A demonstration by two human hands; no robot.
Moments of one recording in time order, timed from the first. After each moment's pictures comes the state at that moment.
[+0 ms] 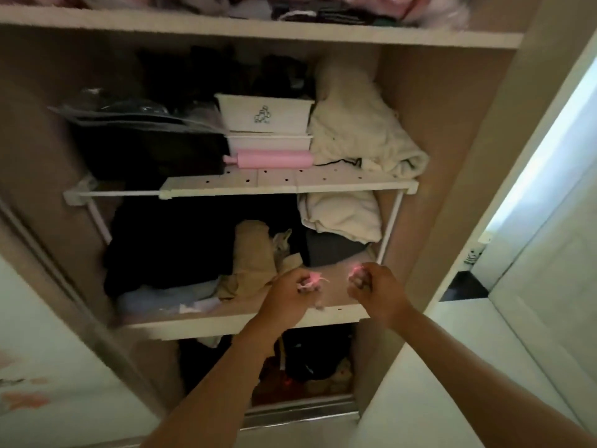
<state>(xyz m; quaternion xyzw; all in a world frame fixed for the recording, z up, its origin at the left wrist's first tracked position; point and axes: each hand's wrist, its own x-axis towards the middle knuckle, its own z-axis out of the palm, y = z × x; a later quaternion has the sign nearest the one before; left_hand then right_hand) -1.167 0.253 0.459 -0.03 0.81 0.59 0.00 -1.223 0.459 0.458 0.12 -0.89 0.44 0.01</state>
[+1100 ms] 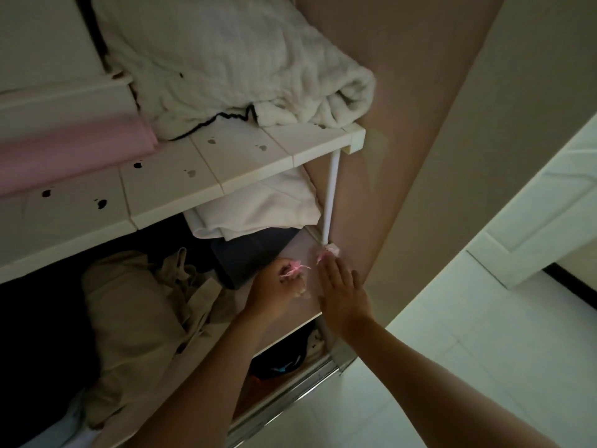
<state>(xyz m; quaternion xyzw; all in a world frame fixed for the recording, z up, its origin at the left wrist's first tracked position) -1.409 0.340 0.338 -0.01 0.81 0.56 0.19 -1.367 0.501 0.282 0.01 -1.00 0.03 -0.06</state>
